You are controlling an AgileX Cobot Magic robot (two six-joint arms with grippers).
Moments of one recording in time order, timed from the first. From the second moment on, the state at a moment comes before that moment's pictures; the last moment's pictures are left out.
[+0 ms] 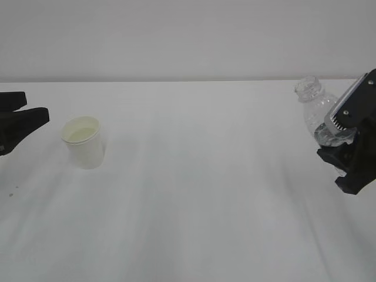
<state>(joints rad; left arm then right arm) 0.27 1.62 -0.53 1.11 -1.15 -0.54 0.16 1.33 -0.59 -1.83 -0.04 1.13</state>
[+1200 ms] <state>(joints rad) 0.27 1.62 -0.53 1.11 -1.15 -0.57 0.16 1.38 -0.59 -1.83 -0.06 1.13</state>
